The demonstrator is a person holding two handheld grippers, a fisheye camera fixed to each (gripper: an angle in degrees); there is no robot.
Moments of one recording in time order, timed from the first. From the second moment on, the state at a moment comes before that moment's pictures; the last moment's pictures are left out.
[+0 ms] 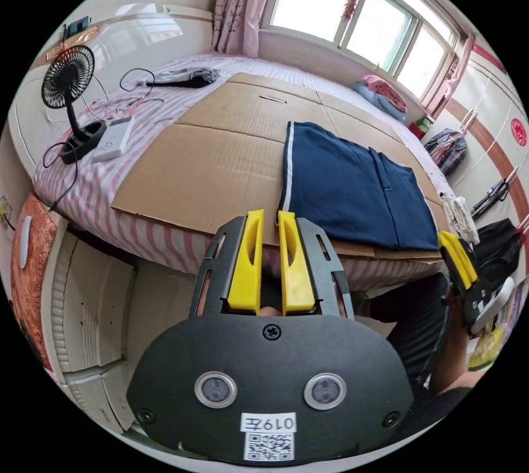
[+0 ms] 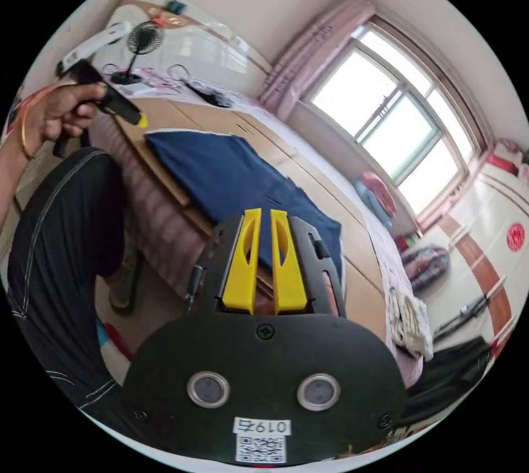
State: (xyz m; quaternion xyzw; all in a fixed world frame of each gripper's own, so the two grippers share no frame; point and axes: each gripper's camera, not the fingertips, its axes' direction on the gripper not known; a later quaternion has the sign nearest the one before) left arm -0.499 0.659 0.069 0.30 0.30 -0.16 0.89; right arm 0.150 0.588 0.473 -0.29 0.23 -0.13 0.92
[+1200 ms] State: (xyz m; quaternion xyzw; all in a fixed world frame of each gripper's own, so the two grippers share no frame) left arm -0.565 0.536 0.347 0.25 0.50 -0.18 0.81; right arm -0.093 0.749 0.739 -0.28 0.25 -0.42 0.83
